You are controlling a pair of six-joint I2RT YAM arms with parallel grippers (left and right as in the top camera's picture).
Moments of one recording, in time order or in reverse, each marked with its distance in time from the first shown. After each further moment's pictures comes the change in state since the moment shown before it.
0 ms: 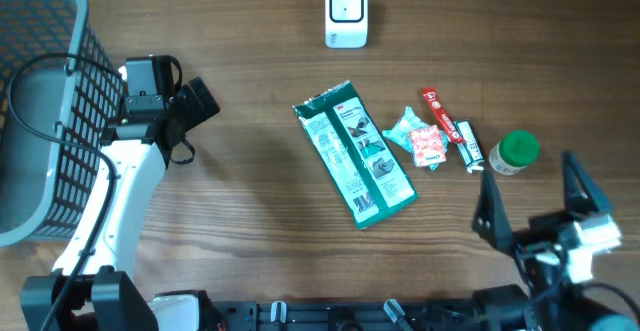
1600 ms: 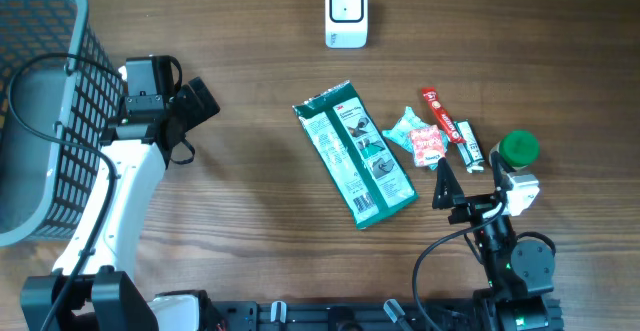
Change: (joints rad) left arm 0.000 0.000 0.000 0.001 0.000 0.000; right arm -0.003 -0.013 -0.468 0.100 0.045 0.231
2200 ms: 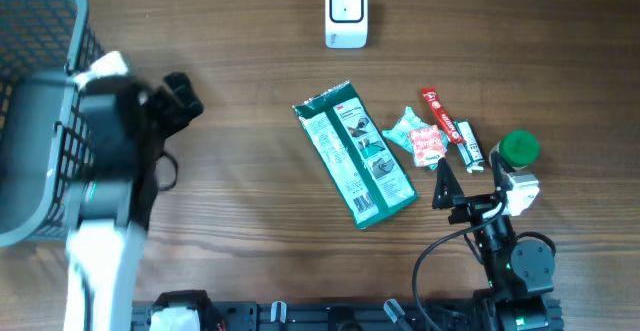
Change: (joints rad) left arm 0.000 -0.457 0.002 -0.042 0.000 0.000; right arm 0.000 0.000 0.000 -0.001 0.000 0.000
